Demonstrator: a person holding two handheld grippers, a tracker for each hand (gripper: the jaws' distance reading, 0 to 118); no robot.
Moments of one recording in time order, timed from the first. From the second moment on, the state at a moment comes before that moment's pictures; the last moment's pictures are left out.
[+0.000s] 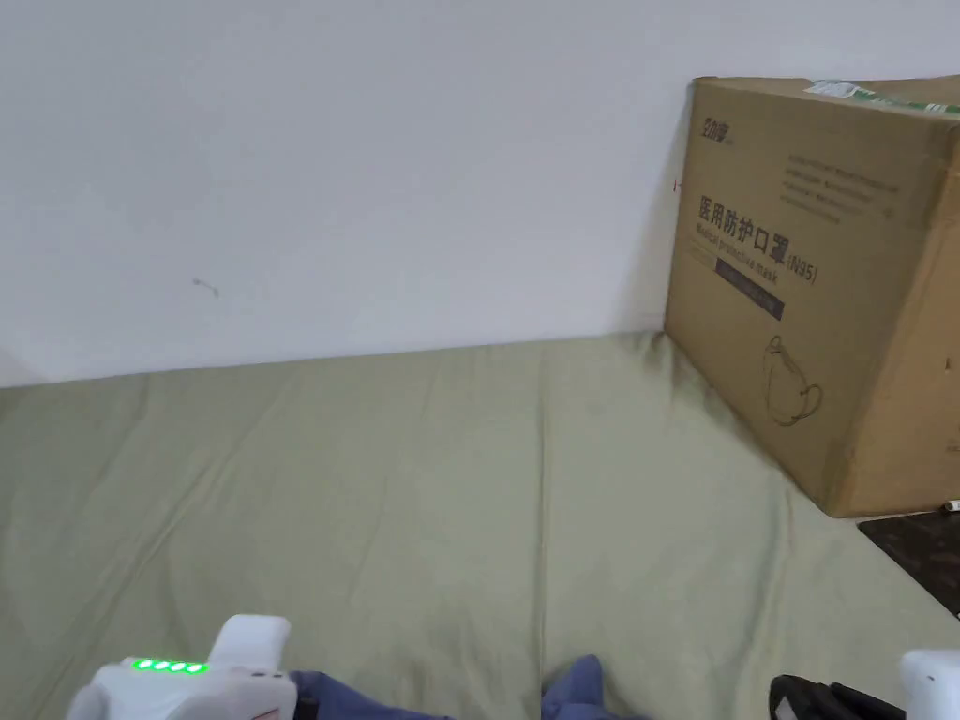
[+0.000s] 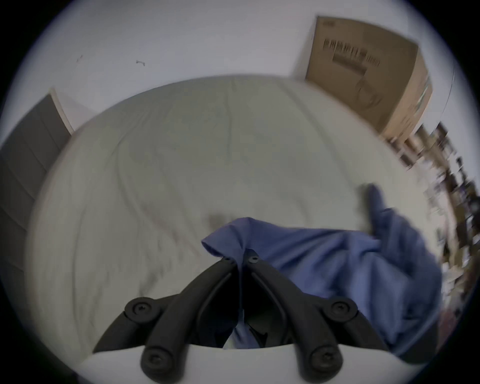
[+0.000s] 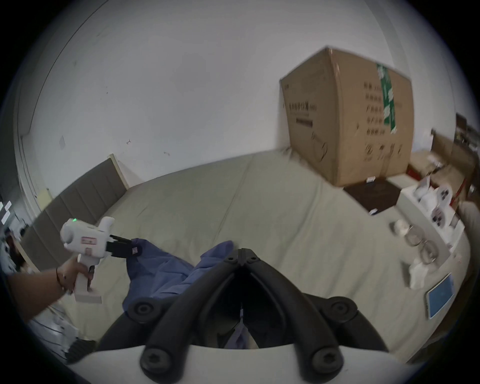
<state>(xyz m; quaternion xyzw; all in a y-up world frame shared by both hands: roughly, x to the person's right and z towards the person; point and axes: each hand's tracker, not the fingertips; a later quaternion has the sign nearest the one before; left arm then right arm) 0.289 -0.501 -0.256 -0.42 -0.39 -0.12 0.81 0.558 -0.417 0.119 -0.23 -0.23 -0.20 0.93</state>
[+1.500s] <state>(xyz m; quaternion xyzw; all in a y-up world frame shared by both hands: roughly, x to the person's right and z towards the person) 0.145 -0.169 -0.219 -0.17 -0.32 0.00 0.93 0.653 -0.121 0.103 -0.21 -0.23 -0.16 0.94</state>
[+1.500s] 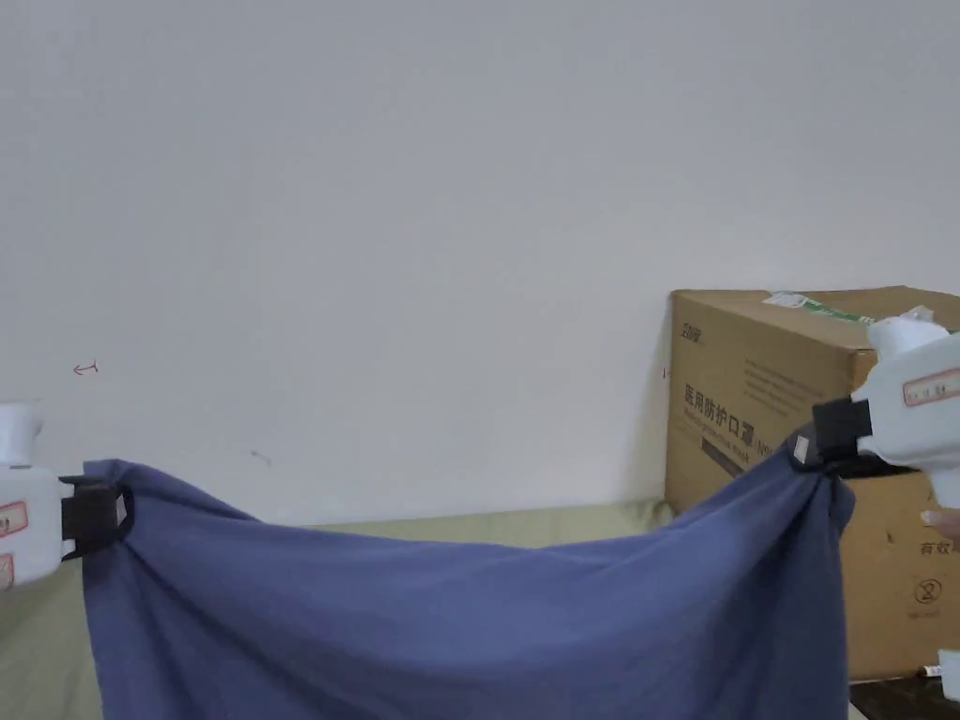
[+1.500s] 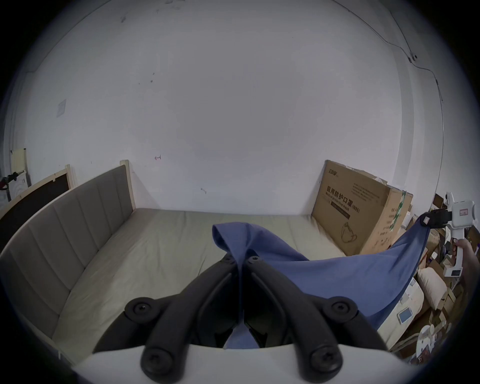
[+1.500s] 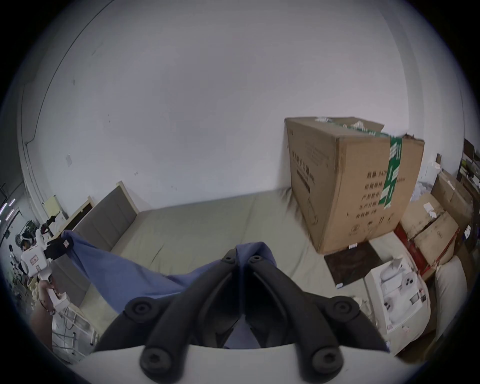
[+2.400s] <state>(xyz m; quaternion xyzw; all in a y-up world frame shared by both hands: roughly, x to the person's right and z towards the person) 0.186 -0.339 -0.294 -0.30 -0.25 0.04 0.92 0.695 -0.315 -0.022 -0.27 -0.29 -0.15 0.90</state>
